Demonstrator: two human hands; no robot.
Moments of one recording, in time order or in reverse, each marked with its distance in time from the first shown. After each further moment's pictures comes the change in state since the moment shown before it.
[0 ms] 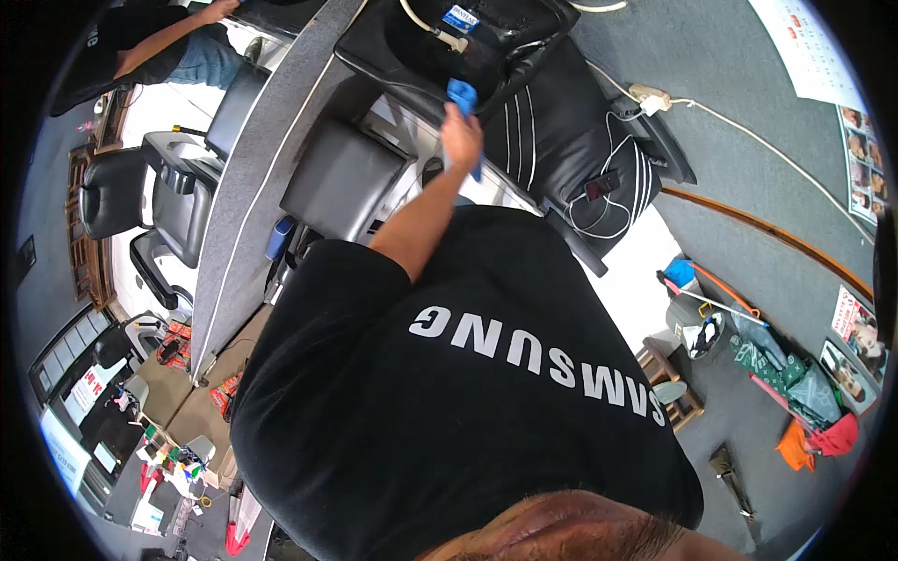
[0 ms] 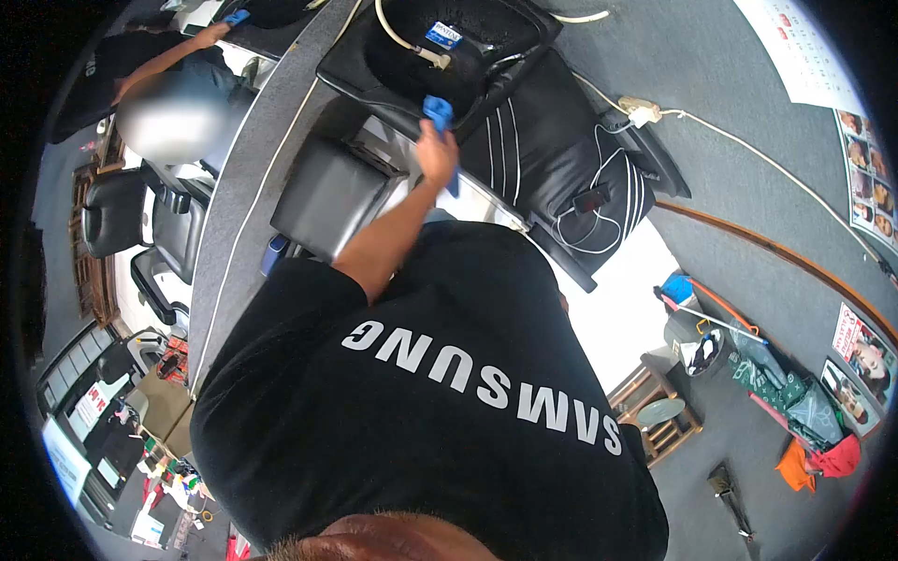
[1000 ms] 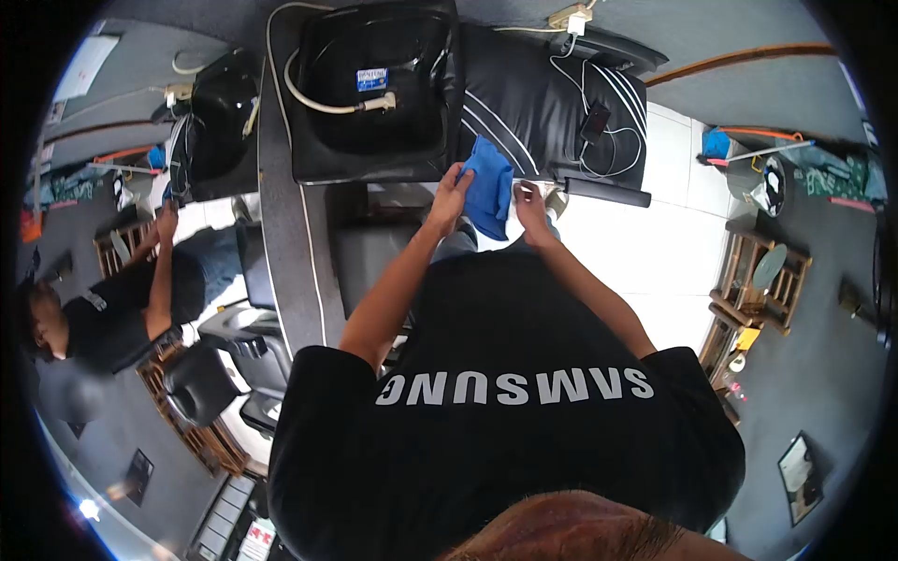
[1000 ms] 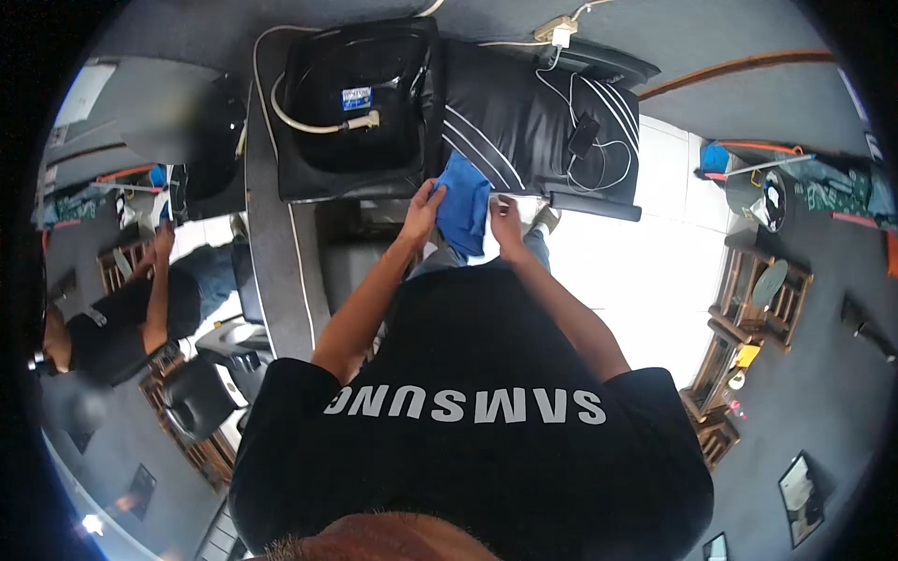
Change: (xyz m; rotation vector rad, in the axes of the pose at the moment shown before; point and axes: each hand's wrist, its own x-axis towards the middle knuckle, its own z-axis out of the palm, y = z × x) left_hand -0.003 0.011 -0.072 -0.602 -1.155 -0.237; right_hand 0.067 -0.303 0.177 0.643 0.353 0.277
